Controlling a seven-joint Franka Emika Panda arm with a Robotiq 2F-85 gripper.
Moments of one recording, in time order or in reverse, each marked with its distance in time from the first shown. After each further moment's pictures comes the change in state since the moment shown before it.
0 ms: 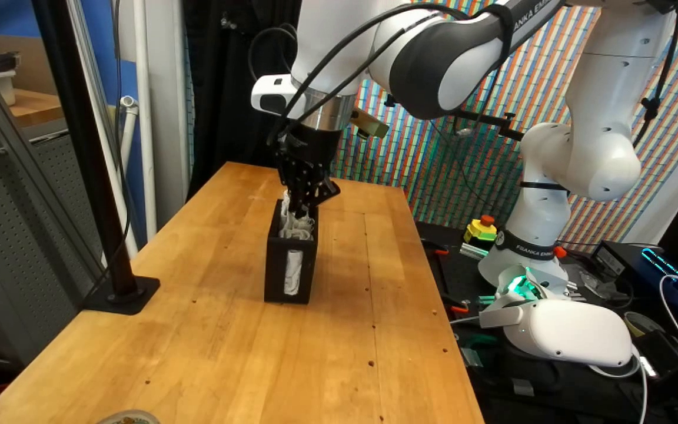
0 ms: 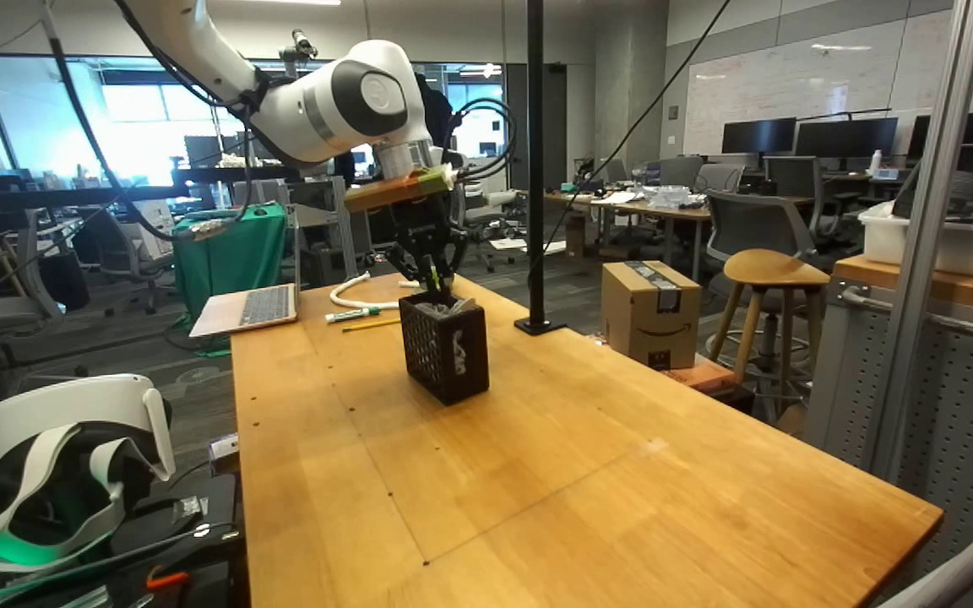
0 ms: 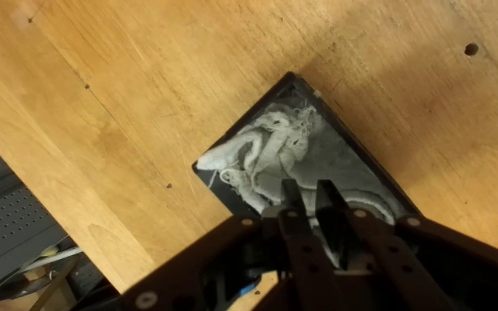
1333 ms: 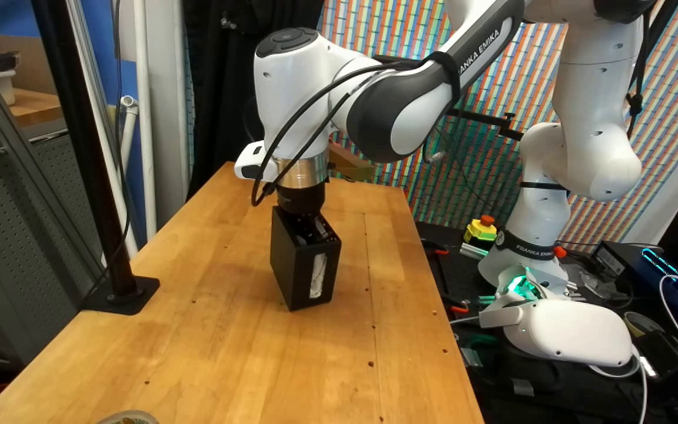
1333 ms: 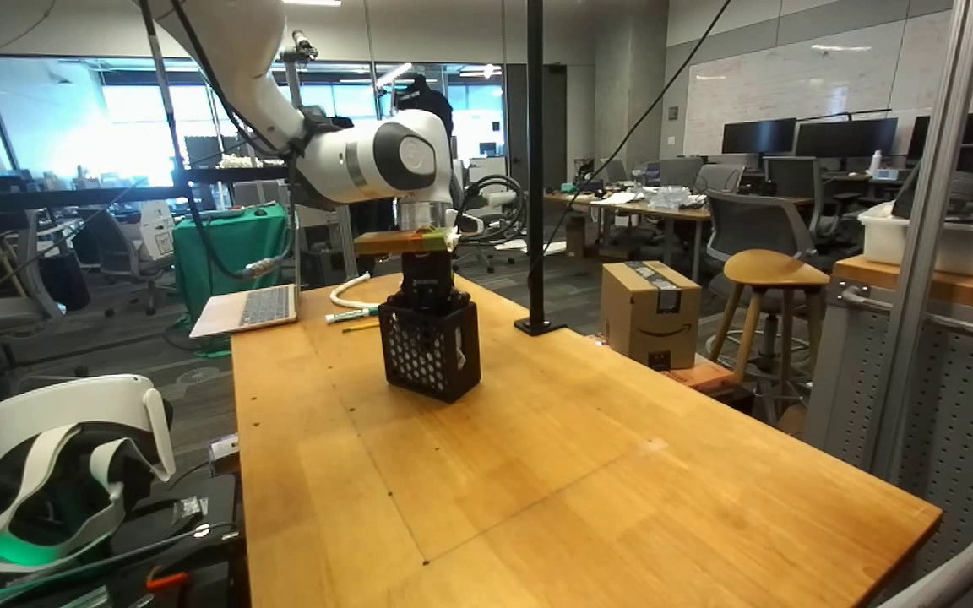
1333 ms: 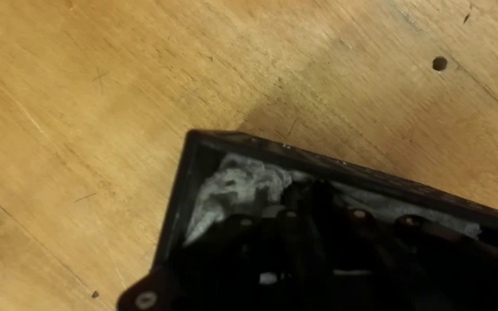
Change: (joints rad) arm 0.021 0.216 -0.008 0.120 0.036 -0.150 0.125
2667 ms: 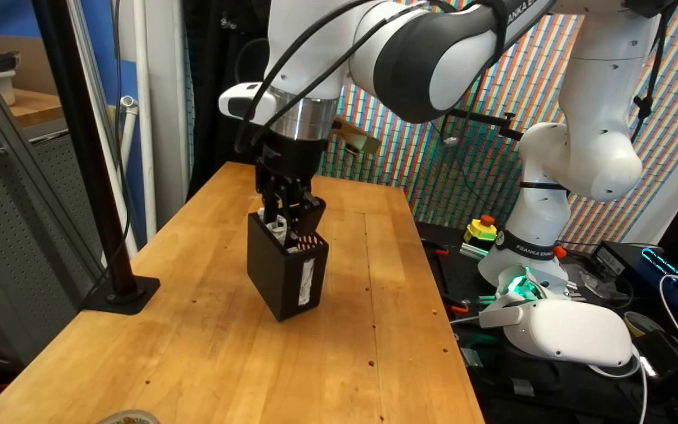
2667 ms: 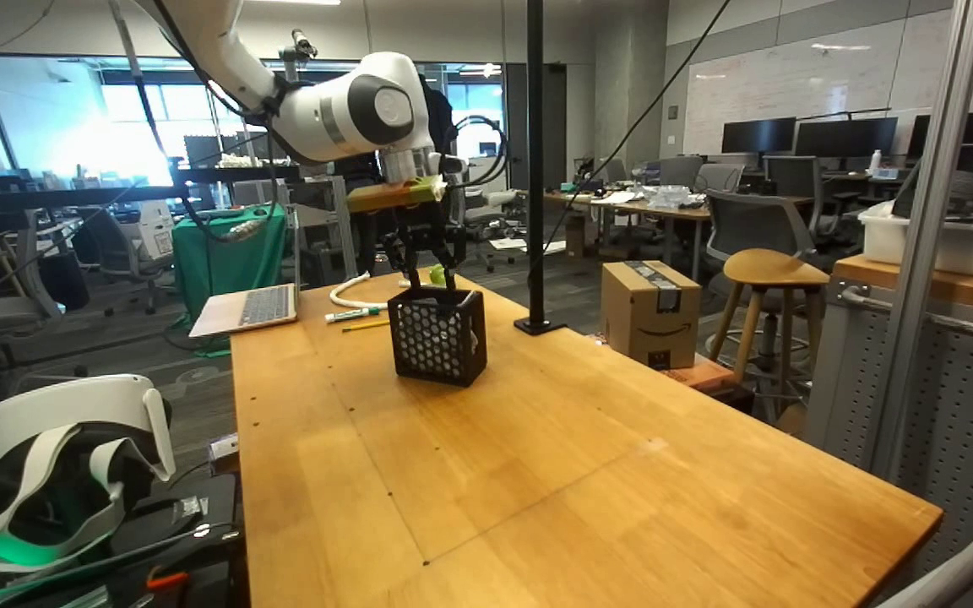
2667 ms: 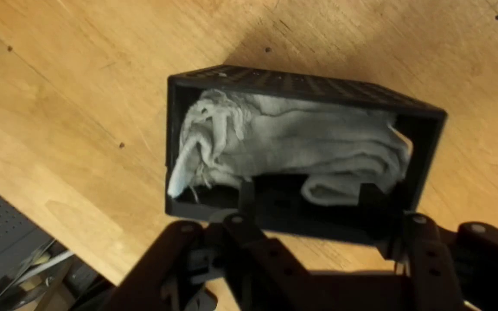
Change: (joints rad) arm 0.018 -0.100 0.039 0.025 0.033 0.133 0.016
